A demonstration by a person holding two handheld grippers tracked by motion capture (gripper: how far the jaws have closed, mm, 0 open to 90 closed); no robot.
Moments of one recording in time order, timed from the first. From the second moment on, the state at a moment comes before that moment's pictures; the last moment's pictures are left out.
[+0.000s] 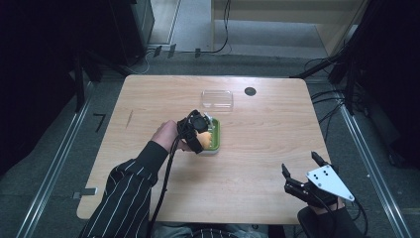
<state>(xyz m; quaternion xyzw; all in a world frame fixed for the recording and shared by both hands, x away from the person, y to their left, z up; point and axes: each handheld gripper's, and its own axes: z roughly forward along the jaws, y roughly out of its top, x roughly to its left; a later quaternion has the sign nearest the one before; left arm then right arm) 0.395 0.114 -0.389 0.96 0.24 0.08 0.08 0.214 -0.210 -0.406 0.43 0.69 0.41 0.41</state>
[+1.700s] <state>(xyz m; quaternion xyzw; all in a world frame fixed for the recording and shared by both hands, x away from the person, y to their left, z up) 0.435 0.103 -0.411 0.96 0.24 0.10 0.07 0.214 -0.208 -0.406 0.43 0.69 0.41 0.41</state>
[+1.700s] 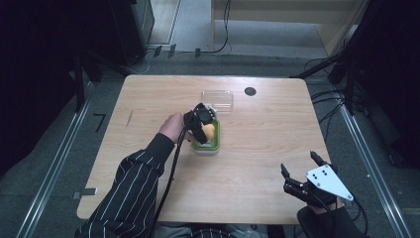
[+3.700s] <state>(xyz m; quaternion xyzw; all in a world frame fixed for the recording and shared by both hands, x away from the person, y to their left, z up) 0.438 0.099 -0.421 0.97 0.24 0.08 0.04 0.213 -0.210 -0.406 0.43 0.69 0.41 0.41</state>
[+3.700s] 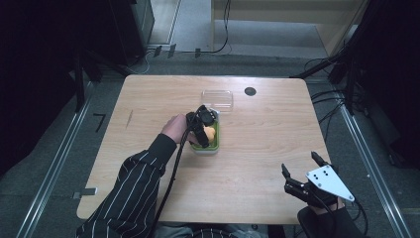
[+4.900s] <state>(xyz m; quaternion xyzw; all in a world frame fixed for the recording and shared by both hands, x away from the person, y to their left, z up) 0.363 0.136 -0.409 0.96 0.28 0.08 0.02 0.213 -0.209 -0.406 0.43 0.69 0.41 0.41</state>
